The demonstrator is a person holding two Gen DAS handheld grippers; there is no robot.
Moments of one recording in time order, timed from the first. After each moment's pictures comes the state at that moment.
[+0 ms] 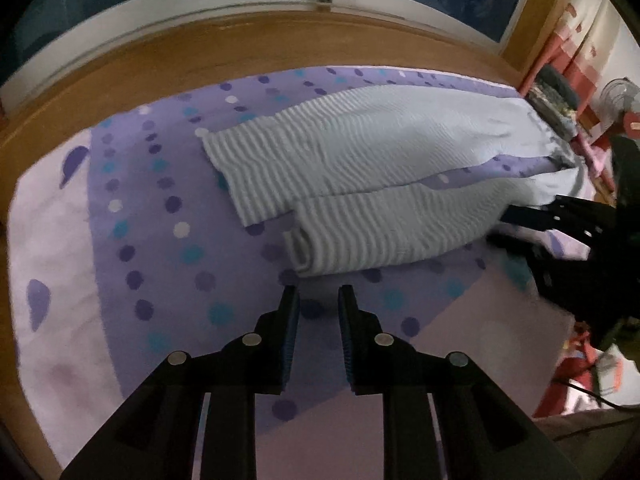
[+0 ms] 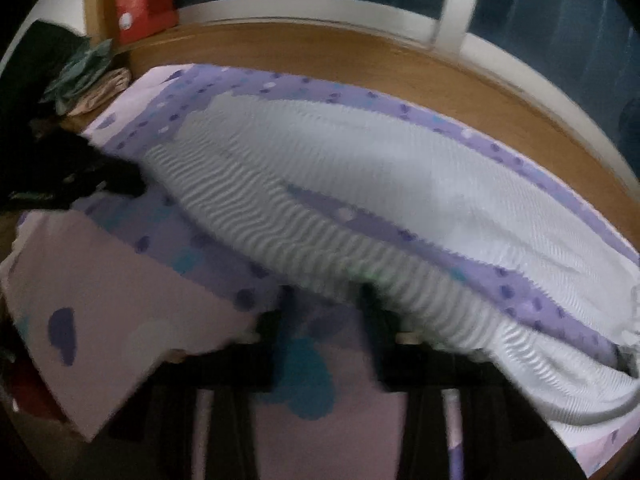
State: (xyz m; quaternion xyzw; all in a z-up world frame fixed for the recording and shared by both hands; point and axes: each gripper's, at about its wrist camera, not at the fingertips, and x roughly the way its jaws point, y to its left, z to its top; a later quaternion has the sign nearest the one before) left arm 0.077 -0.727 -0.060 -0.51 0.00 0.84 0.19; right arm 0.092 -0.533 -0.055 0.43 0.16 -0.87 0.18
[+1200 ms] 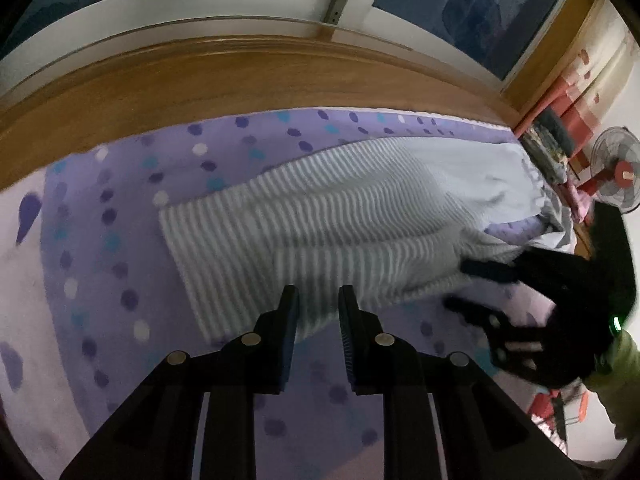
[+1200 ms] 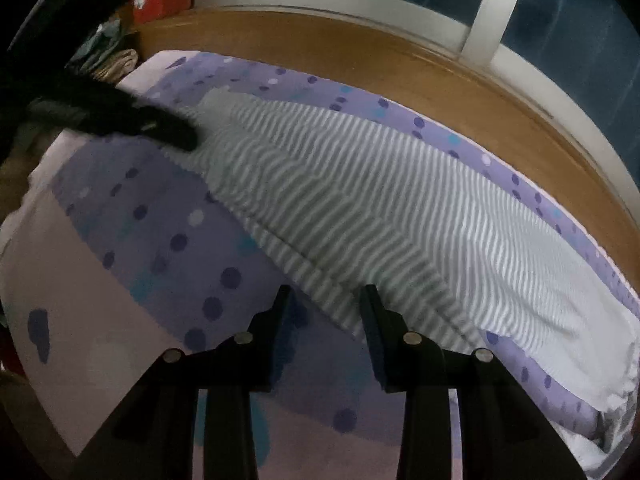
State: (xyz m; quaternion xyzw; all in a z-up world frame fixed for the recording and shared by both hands) left arm 0.019 -0.717 -0.053 -0.51 -0.07 0.83 0.21; right arm 0.044 -0.537 -0.062 0.44 0.20 -0.84 0.23
